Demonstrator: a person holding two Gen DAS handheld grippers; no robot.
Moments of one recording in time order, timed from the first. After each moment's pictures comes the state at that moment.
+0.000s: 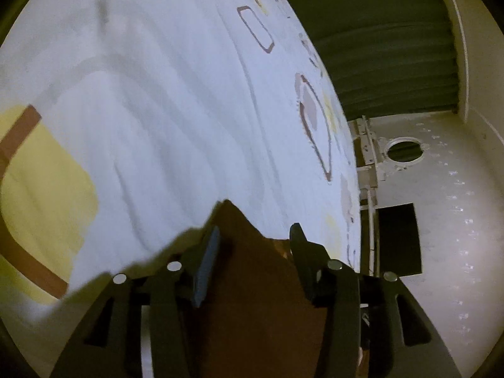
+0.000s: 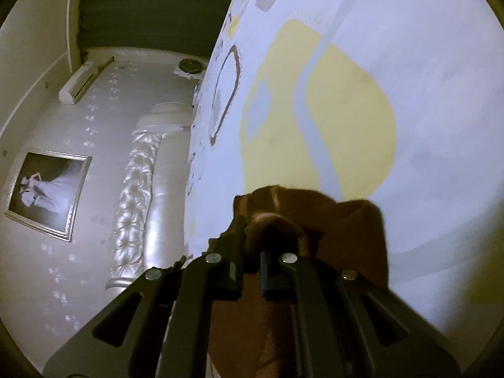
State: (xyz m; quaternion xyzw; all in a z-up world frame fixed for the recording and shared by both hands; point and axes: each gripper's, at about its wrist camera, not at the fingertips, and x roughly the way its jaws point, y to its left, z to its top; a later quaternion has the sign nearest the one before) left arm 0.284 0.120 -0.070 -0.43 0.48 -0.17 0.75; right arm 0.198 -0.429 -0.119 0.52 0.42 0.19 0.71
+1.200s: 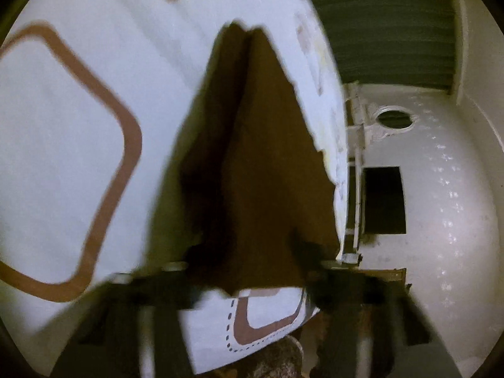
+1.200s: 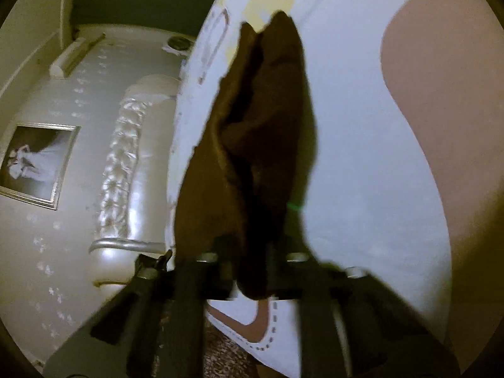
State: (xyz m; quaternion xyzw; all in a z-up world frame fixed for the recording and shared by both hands) left arm 0.117 0.109 -0.093 -0.43 0.55 -0.22 0.68; right arm 0.028 -0.402 -0.106 0.48 0.48 0.19 0.71
